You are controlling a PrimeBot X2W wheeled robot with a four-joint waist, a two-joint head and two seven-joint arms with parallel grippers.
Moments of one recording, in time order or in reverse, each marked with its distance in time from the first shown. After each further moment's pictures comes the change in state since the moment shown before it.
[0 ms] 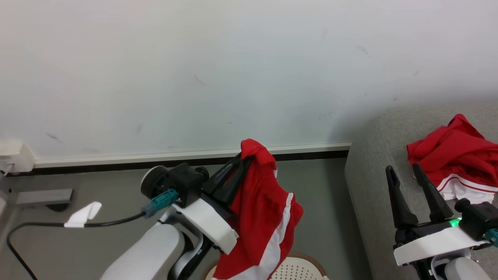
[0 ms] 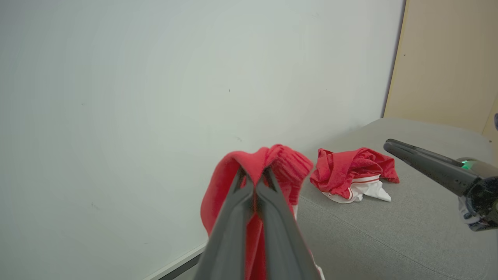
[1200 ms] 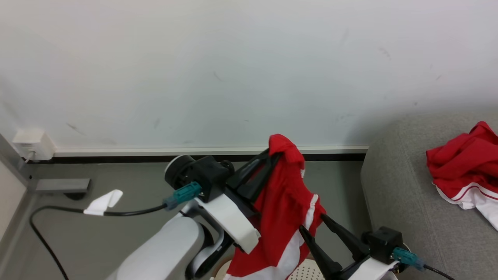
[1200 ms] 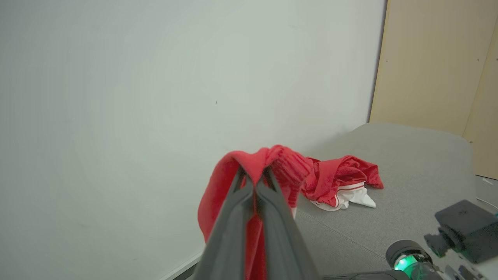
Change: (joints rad) left arm -0.064 -0.035 -0.048 -0.038 -0.010 -0.012 0.035; right arm -0.090 -0.038 0.553 0.120 0.173 0.000 0.000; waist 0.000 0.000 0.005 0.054
